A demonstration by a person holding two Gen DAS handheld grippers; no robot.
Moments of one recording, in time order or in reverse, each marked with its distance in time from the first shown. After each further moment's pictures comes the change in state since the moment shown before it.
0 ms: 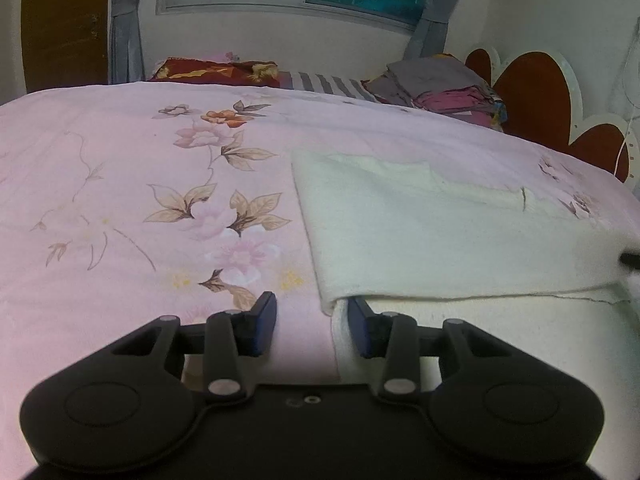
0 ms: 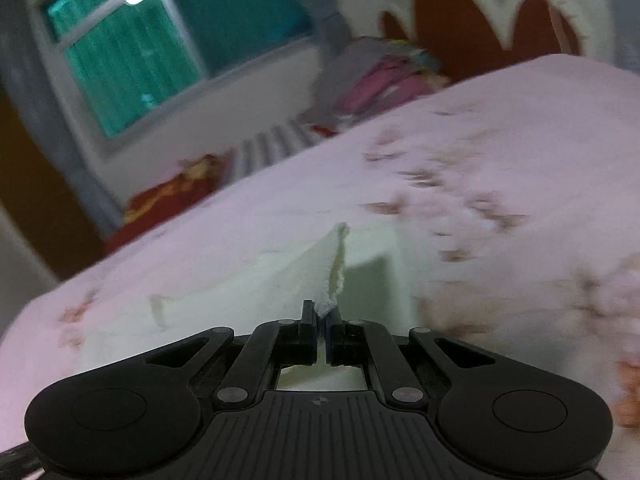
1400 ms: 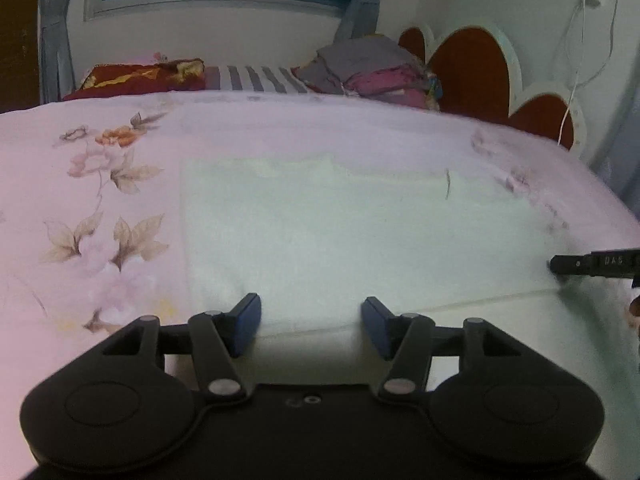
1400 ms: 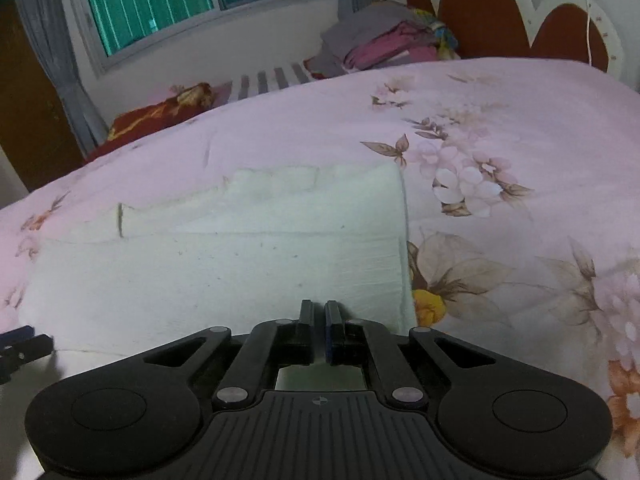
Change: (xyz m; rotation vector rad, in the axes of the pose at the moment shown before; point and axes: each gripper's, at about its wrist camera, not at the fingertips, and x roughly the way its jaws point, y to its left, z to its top) left arm 0.014 -0.047 0.025 0.101 0.022 -0.178; right arm 0.023 0.016 -0.025 -0.188 0.142 -0.063
